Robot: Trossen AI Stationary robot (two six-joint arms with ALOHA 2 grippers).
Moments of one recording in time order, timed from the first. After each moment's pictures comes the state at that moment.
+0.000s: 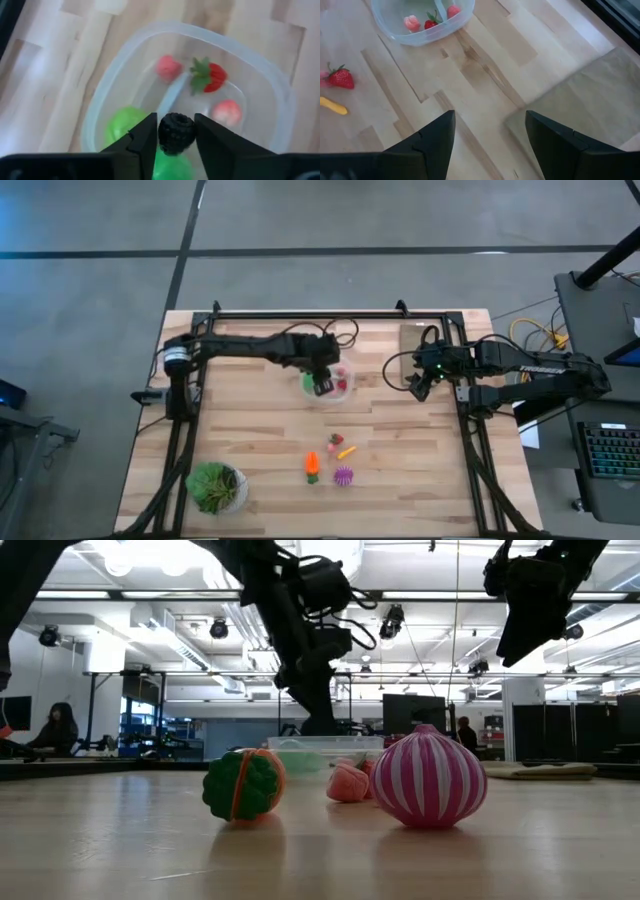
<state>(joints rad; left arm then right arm) 0.22 1.88 1.47 -0.62 -0.12 -0.05 -0.13 0.89 0.84 -0.95 0.21 0.43</state>
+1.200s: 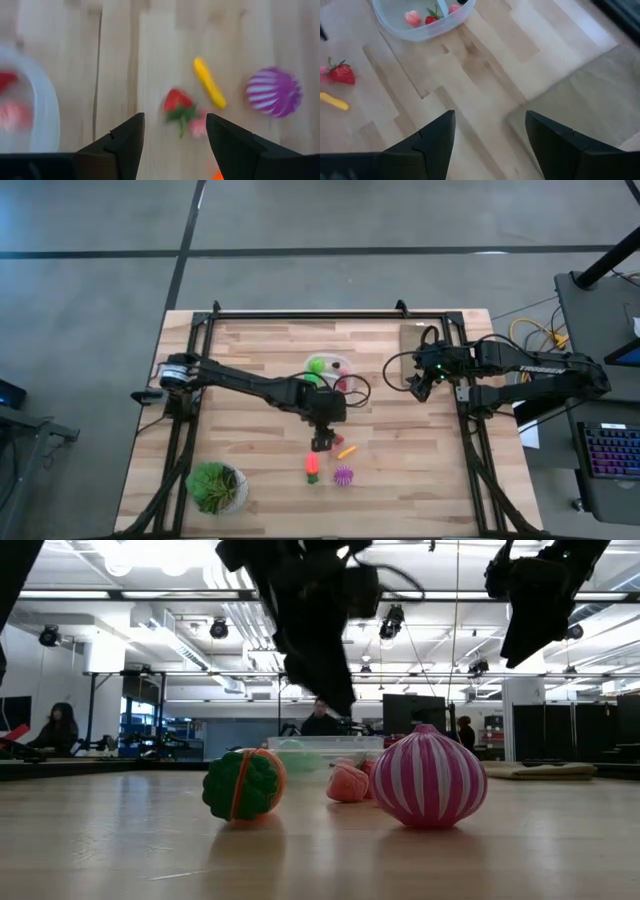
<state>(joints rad) -0.11 1.90 1.46 -0.57 0.07 -0.17 -0.13 0.89 0.84 -0.97 0.19 0.43</state>
